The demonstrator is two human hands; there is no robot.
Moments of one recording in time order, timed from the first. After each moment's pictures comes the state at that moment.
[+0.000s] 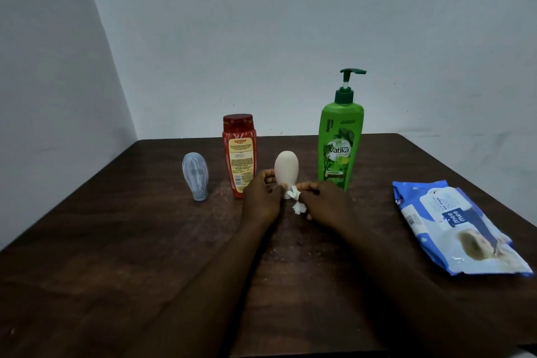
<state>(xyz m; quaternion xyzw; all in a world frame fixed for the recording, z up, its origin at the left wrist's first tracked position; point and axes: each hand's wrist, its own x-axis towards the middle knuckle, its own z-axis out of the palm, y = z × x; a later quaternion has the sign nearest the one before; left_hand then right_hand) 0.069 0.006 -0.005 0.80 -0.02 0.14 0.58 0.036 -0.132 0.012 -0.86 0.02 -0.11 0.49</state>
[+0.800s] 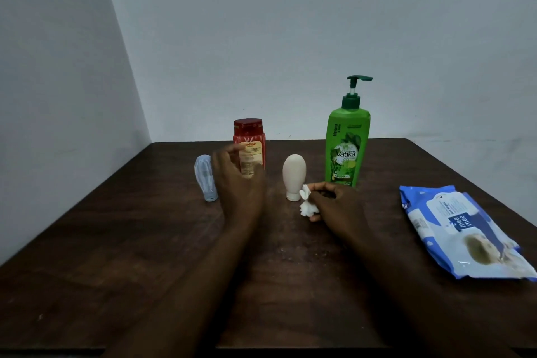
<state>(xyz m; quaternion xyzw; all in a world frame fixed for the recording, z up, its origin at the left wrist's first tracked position) 0.028 0.040 0.045 0.71 0.01 0.41 0.58 0.023 -0.133 0.008 -0.77 0.00 -0.15 0.62</state>
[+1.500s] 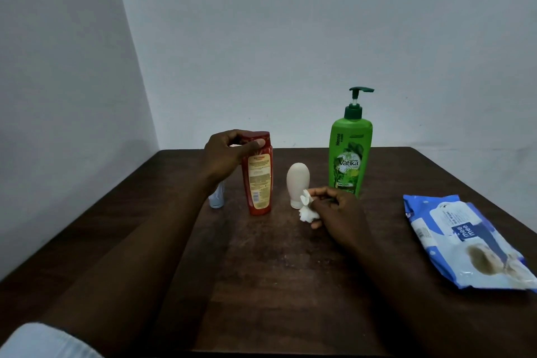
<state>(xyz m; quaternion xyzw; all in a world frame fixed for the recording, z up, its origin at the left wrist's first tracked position) 0.075 0.102 0.110 0.80 -0.11 0.15 0.57 0.017 -0.133 0.012 -0.76 -0.04 -0.15 0.63</state>
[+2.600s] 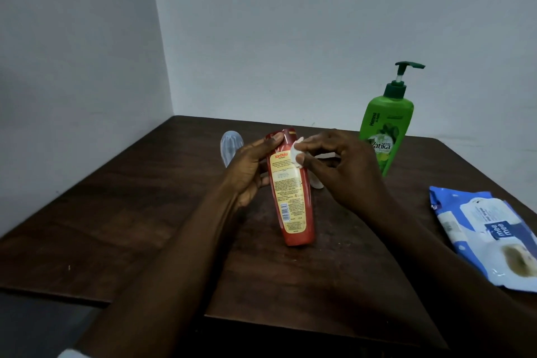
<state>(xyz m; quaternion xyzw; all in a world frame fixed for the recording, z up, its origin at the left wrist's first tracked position) 0.040 0.095 0.048 0.58 -0.11 -0.03 0.80 -0.001 -0.093 0.080 -0.82 -0.26 -0.30 0.41</state>
